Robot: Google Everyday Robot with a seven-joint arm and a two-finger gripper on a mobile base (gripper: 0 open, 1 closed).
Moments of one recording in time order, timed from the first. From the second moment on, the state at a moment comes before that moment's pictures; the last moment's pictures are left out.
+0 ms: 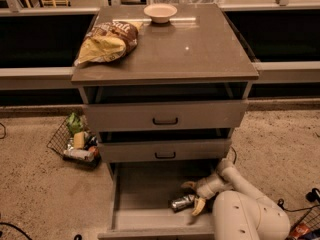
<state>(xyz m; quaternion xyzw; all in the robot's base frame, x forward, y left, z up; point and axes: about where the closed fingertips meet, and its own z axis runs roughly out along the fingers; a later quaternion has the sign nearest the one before) 0.560 -0.143 0.153 -0.67 0.60 0.37 0.24</state>
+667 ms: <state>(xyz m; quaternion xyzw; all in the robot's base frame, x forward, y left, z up) 0.555 -0.130 0.125 -0.67 0.60 0.37 0.22</state>
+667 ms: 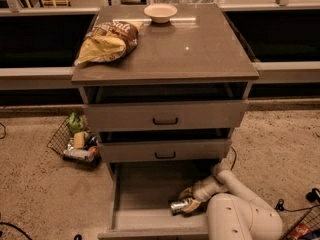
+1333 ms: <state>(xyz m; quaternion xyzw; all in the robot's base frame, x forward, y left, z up) 0.564 -0.145 0.150 -0.69 0.59 0.35 0.25</state>
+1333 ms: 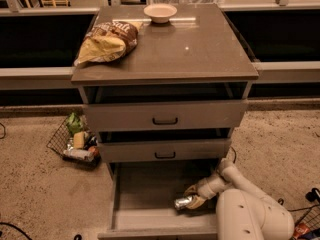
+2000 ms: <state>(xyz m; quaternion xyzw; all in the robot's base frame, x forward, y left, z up) 0.562 -0.184 0.255 -0.72 0.56 0.32 0.27</state>
